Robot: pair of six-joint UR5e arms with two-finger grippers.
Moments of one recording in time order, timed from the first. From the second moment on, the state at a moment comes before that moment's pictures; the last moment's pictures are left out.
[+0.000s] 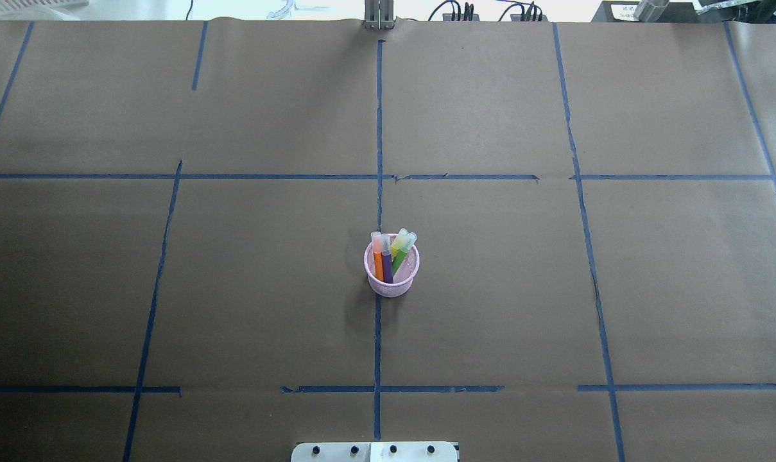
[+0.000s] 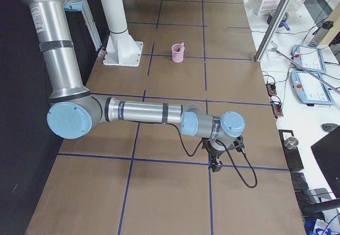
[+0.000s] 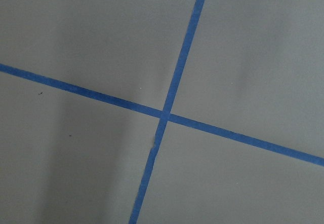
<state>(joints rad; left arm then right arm) -1.57 -1.61 -1.57 -1.39 -2.26 0.27 1.55 -1.45 1.49 -1.64 2.32 -0.30</state>
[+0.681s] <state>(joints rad) -1.57 -1.61 -1.57 -1.39 -2.26 0.27 1.55 -1.57 1.63 -1.64 2.31 -0.26</state>
